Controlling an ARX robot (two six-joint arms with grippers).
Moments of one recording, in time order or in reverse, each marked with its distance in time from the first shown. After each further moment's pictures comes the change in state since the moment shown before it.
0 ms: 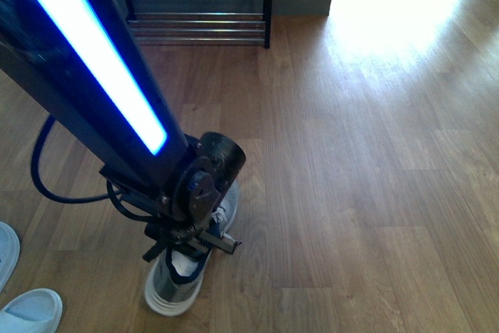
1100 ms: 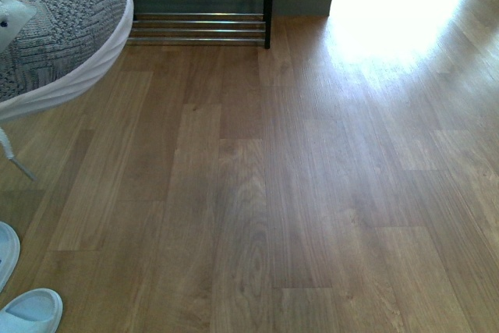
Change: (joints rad) left arm 0.093 -1.722 -0.906 -0.040 -0.207 -0.208; right arm 0.000 0.000 0.000 0.000 0.000 0.000
